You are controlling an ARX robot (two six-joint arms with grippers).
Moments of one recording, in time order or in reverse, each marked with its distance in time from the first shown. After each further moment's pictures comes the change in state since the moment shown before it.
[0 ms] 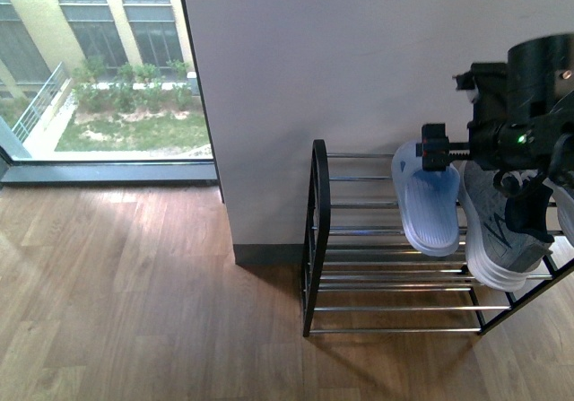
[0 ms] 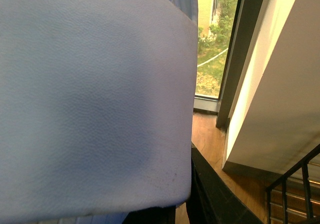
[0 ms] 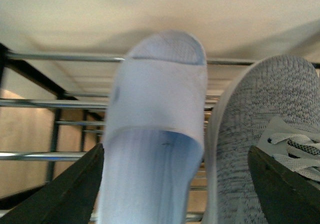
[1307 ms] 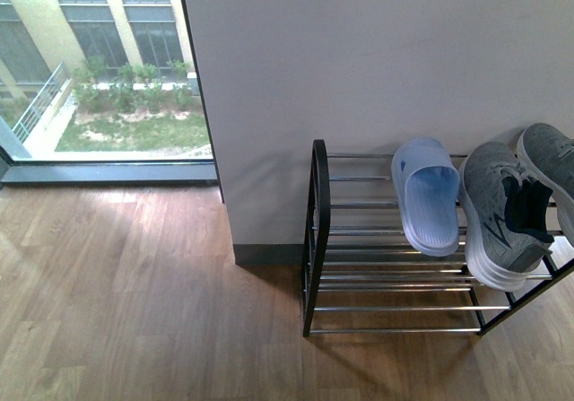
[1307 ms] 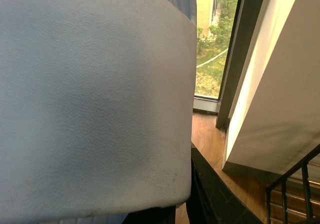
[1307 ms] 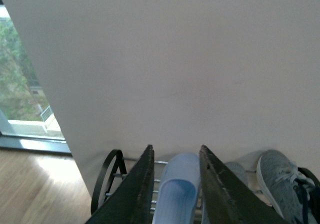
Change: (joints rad) left arm 0.000 0.000 0.000 0.000 0.000 0.000; right arm -0.078 -1.080 -1.058 0.622 -0.199 -0.002
